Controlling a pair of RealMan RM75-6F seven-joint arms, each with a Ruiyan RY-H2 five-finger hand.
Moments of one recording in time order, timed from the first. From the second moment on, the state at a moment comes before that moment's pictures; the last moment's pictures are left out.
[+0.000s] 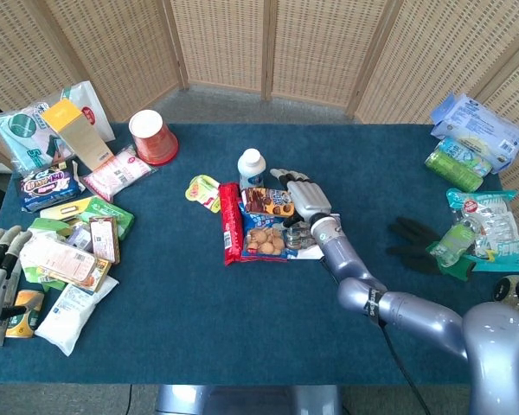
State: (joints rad) left arm -0.11 -1.01 -0.04 -1.79 1.45 1.48 0.20; right arm 1.06 -1.63 0.37 -1.17 -0.64 0.63 -0.23
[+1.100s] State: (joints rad) left arm -0.11 -1.01 -0.06 -1.78 1.42 1.47 0.21; right arm 1.08 -1.80 0.39 -0.83 -0.81 0.54 0.04
